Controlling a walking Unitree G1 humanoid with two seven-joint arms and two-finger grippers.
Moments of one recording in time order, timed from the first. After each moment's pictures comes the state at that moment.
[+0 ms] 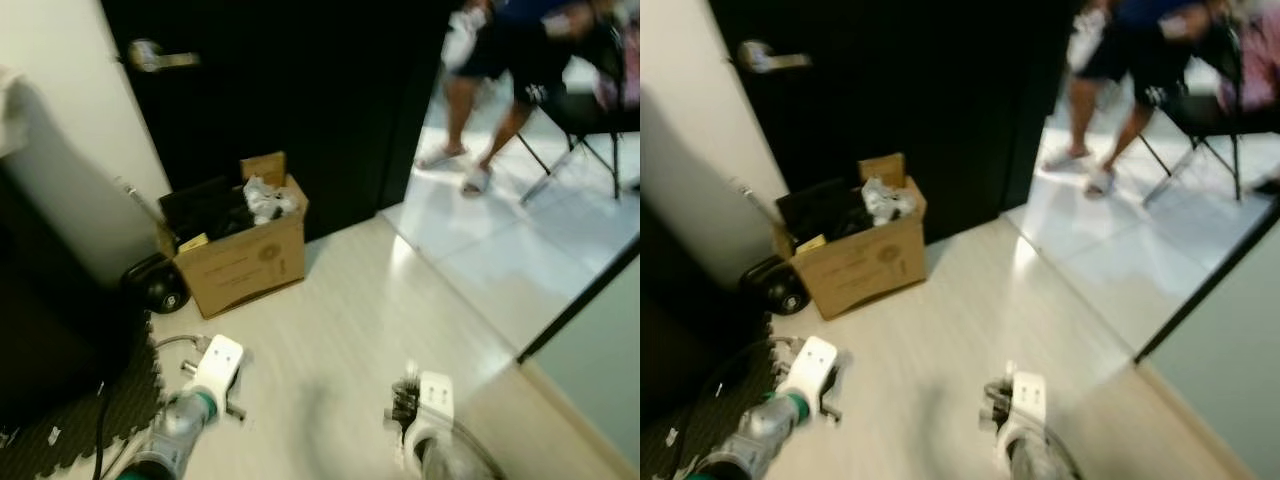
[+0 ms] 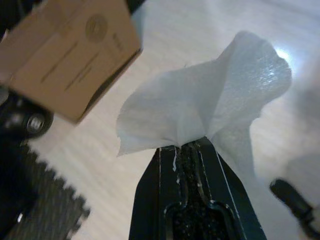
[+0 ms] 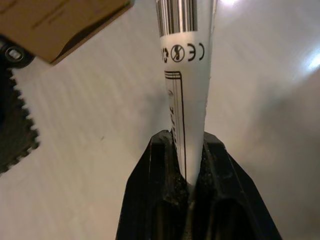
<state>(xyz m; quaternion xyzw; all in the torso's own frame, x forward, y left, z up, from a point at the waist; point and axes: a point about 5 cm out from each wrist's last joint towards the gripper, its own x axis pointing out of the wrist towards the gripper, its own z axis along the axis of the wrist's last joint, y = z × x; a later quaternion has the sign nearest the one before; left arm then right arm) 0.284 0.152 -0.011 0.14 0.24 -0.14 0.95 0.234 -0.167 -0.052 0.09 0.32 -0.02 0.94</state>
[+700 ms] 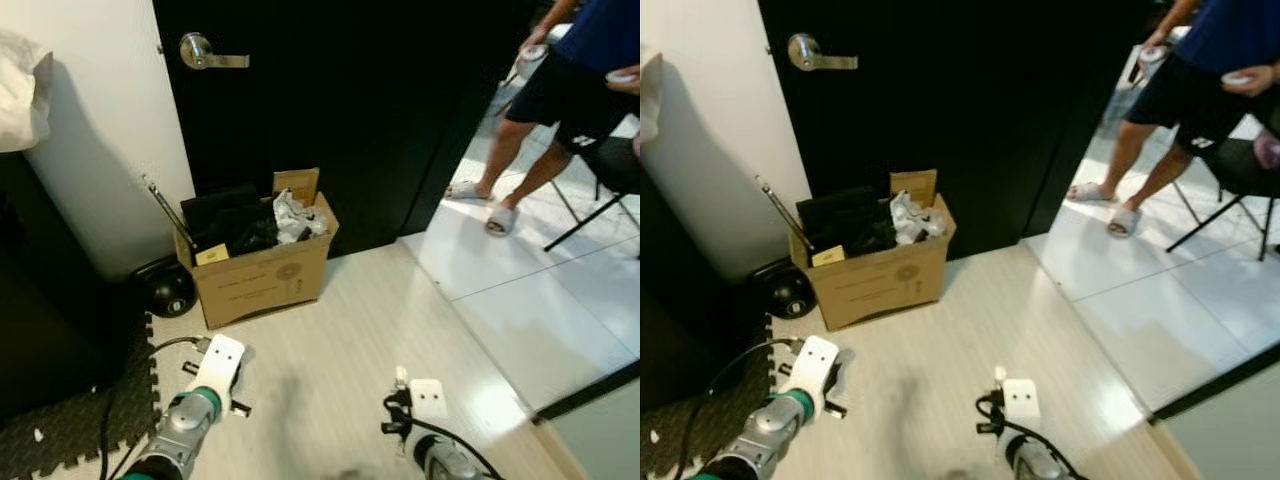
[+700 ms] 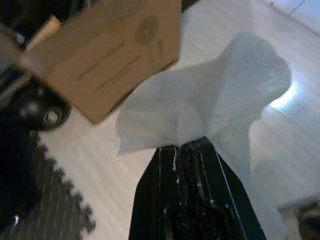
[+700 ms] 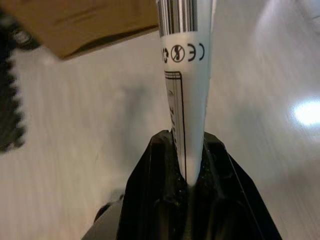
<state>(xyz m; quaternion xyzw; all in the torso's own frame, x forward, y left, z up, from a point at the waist) 0.276 0.140 -0.019 0.11 0.25 -0.12 0.95 0.231 -0.178 -0.052 0.02 0.32 0.03 0.95</state>
